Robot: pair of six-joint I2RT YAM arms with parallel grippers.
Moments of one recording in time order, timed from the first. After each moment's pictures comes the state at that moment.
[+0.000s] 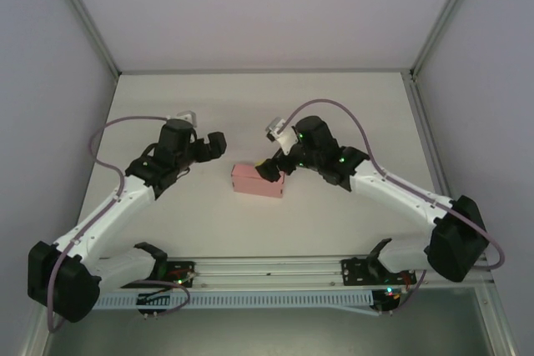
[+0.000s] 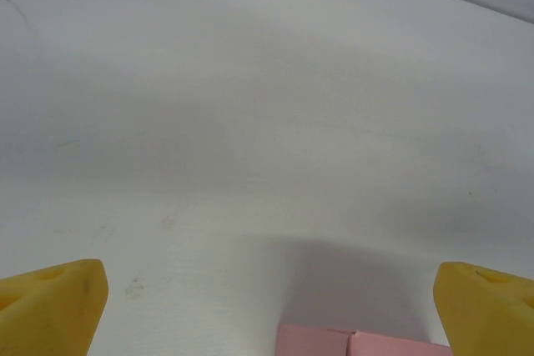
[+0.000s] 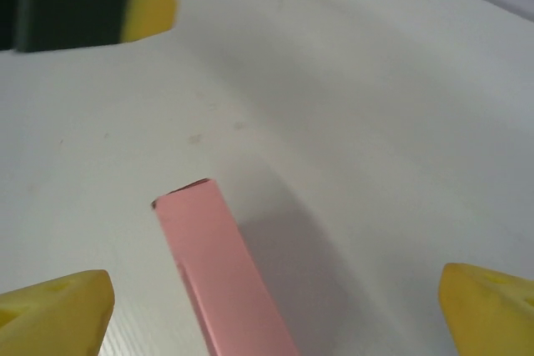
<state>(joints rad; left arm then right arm) -0.49 1.09 0.85 -0.41 -0.13 -0.54 0.77 1.34 1.01 -0.29 -0.26 -0.13</state>
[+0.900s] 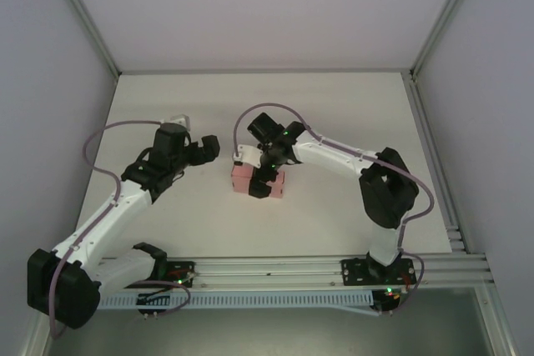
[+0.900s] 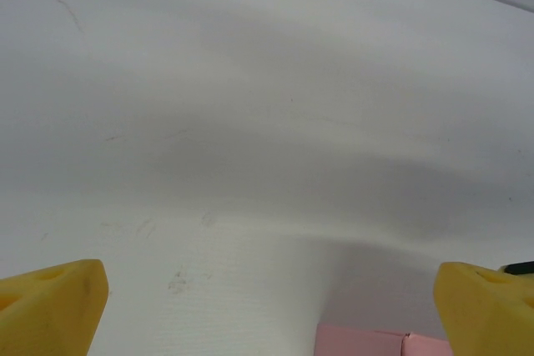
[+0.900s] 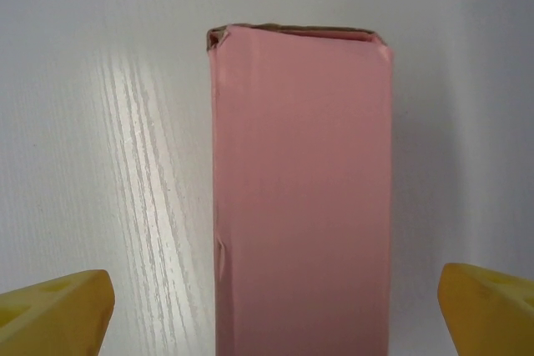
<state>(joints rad) -0.45 1.05 0.80 -0.41 -0.14 -0.51 0.85 1.85 1.44 -0.81 -0.29 -0.54</state>
